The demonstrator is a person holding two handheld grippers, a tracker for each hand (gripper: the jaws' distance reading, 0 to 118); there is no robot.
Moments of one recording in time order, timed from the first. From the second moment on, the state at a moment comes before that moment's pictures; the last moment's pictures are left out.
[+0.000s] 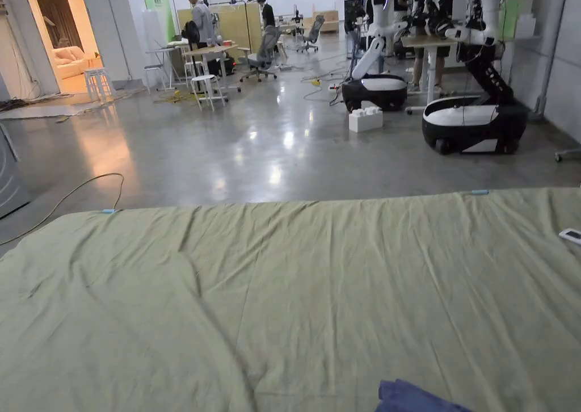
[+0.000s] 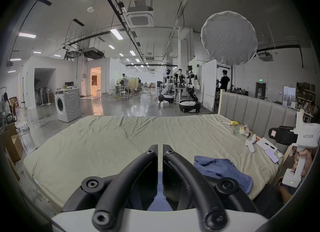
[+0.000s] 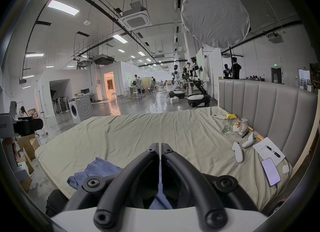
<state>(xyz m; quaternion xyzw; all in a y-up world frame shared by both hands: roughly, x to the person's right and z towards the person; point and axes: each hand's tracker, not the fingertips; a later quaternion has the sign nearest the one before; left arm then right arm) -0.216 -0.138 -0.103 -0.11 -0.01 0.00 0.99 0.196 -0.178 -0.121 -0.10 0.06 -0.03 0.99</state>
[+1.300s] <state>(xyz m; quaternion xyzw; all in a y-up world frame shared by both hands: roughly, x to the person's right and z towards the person) -0.308 -0.396 -0.438 -0.51 -0.04 -0.14 0.85 0.237 -0.249 -0.130 -0.28 -0.01 -0.06 0.96</state>
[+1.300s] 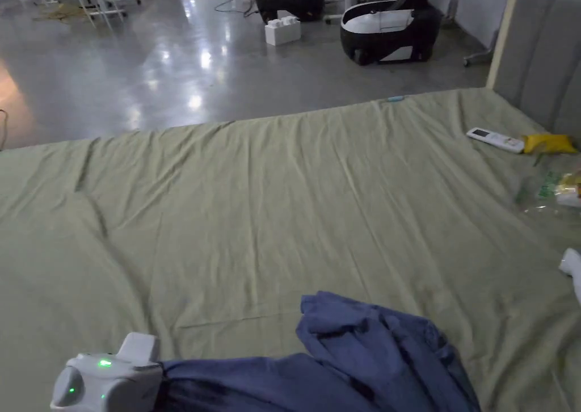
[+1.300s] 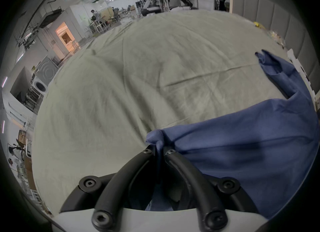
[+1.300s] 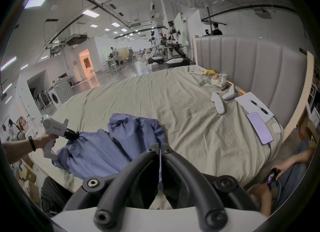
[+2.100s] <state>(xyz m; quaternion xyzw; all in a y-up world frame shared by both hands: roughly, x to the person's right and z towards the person) -0.224 -0.374 -0.432 -0.57 -0.04 -0.09 0.81 0.241 -0.356 -0.276 -0.40 0.02 -0.03 0.91</state>
